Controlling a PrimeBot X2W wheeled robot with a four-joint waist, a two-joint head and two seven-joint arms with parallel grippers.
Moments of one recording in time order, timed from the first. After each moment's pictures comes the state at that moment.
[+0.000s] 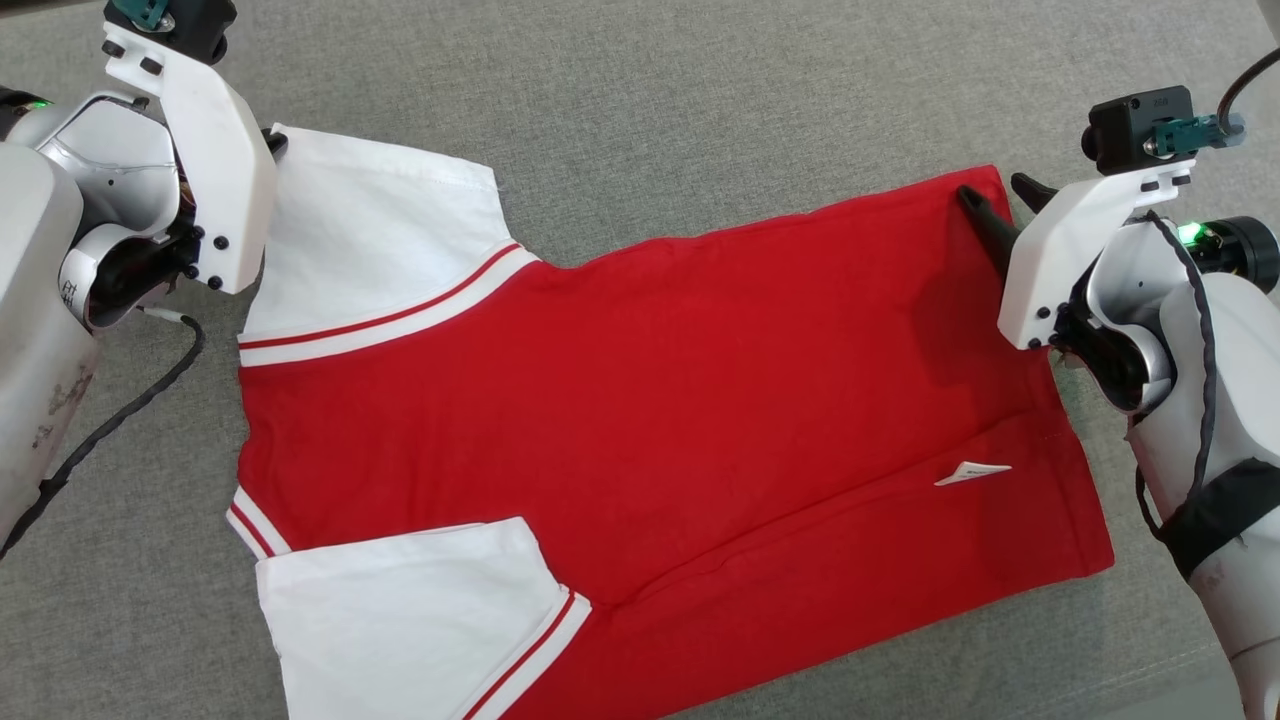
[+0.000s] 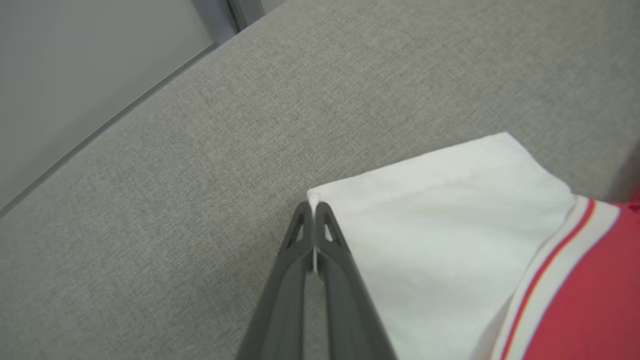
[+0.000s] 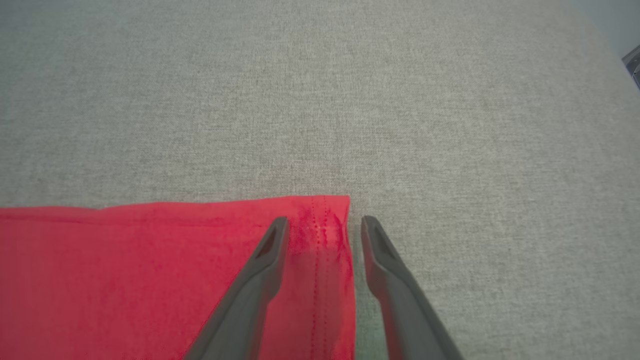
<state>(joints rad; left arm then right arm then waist) -1.11 0.55 -0.83 0.56 -0.82 -0.13 0.64 -0.84 -0.27 0.34 0.67 0.43 0.13 0.42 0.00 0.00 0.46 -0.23</state>
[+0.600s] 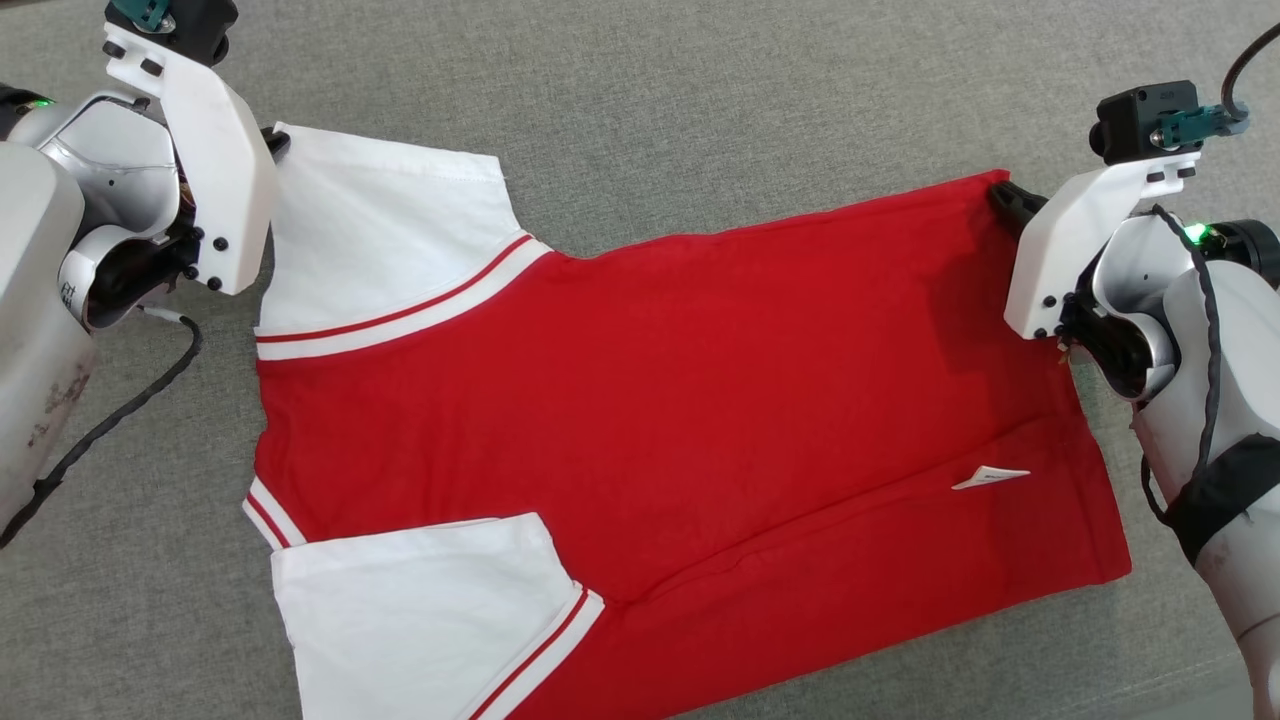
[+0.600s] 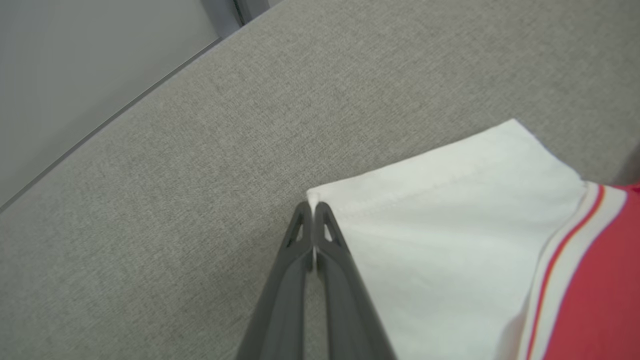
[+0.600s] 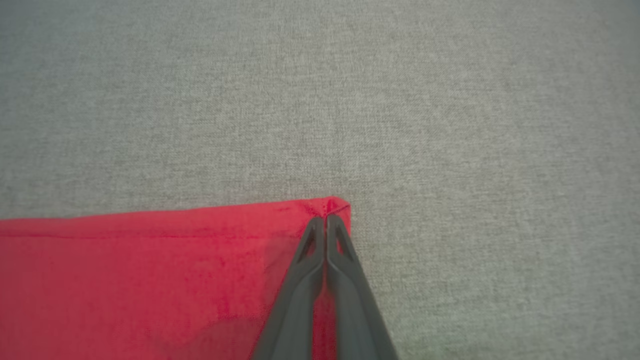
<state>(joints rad) -1.14 0.56 -0.88 0.57 -0.86 -0.13 0.61 -0.90 -0.28 0.38 0.80 0.49 0.13 0.40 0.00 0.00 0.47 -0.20</state>
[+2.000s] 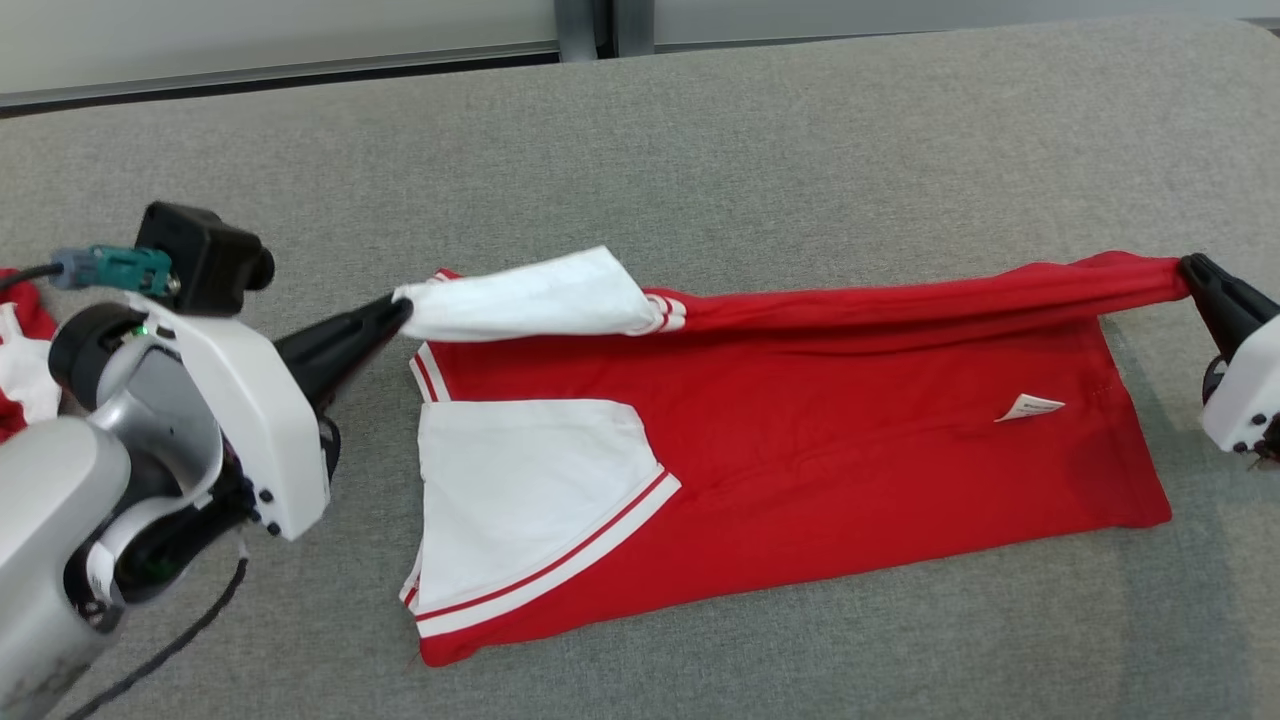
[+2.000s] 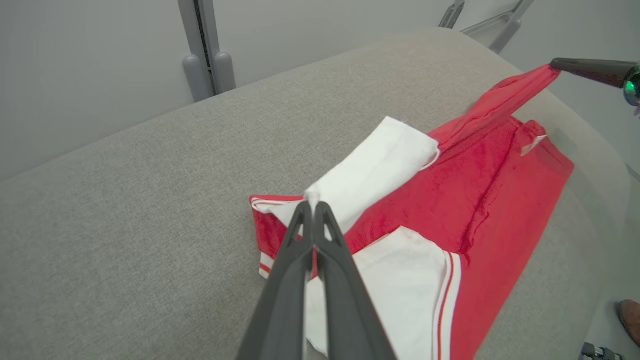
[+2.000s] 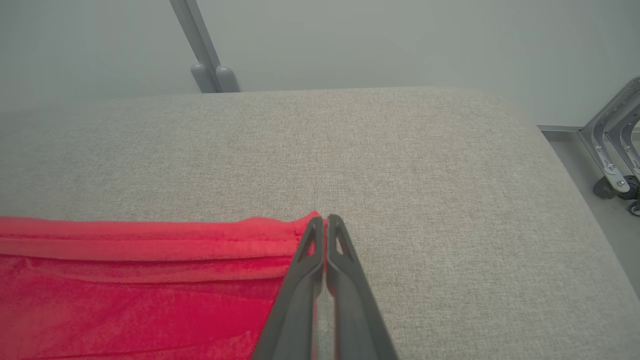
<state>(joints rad) -0.76 0.81 -0.90 -0.06 -1.13 0.02 0.29 -0.54 -0.56 0.26 0.44 0.65 0.13 0.31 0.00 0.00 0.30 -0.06</state>
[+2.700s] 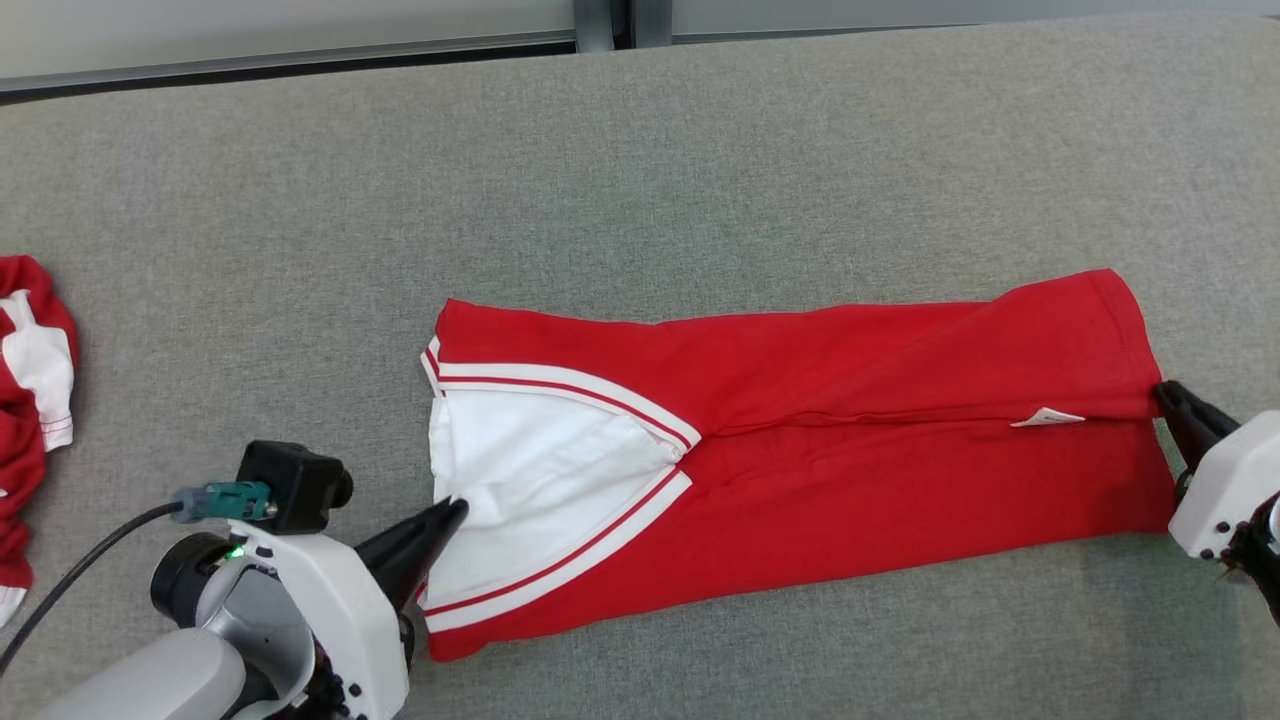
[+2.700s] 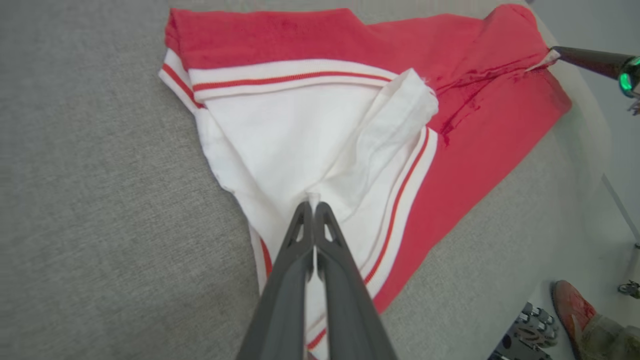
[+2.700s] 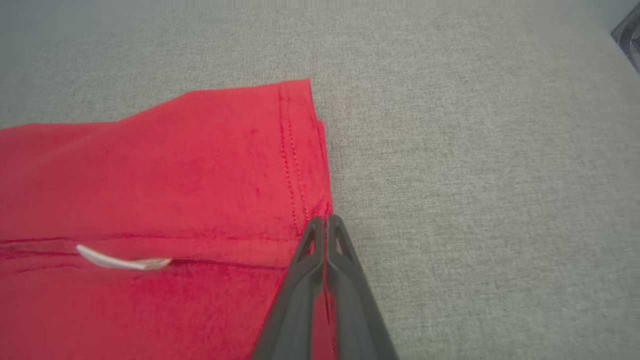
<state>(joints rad) -0.47 0.80 -0.98 -0.18 -1.15 0.19 0.16 -0.33 -0.44 0.09 0.37 0.53 0.13 0.39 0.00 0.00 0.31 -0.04</state>
